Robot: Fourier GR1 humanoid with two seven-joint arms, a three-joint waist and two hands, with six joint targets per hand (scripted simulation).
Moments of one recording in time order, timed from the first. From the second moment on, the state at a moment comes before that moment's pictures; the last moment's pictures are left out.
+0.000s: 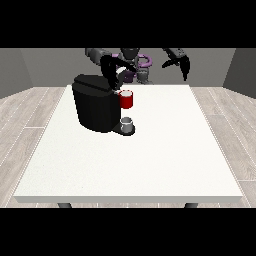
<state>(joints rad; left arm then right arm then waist) -0.30 0.07 0.08 -1.42 -0.12 -0.26 -0.10 -0.84 -0.25 -0.08 -1.09 0.12 -0.08 0.33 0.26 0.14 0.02</state>
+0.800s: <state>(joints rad) -0.42 0.05 0.02 -1.42 -0.12 -0.30 -0.10 -0.94 -0.36 -0.11 -1.28 0.16 -0.08 0.57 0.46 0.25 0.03</state>
